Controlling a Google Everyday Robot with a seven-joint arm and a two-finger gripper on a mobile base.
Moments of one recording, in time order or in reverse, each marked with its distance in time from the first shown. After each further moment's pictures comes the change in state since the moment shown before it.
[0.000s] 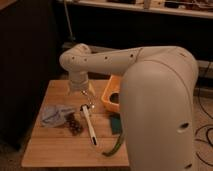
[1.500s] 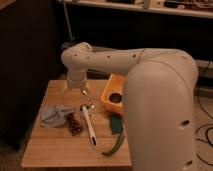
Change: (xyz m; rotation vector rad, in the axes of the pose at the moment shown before) arm -0.022 0.035 -0.002 -0.129 -0.036 -0.156
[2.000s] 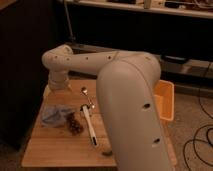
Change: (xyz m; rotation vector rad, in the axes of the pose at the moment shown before) arm -0.012 0.082 0.047 -0.066 0.050 -0.276
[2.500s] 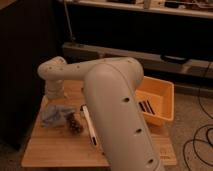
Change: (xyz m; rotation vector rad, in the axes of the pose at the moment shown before) arm 0.008 0.018 0.064 0.009 0.073 -0.071
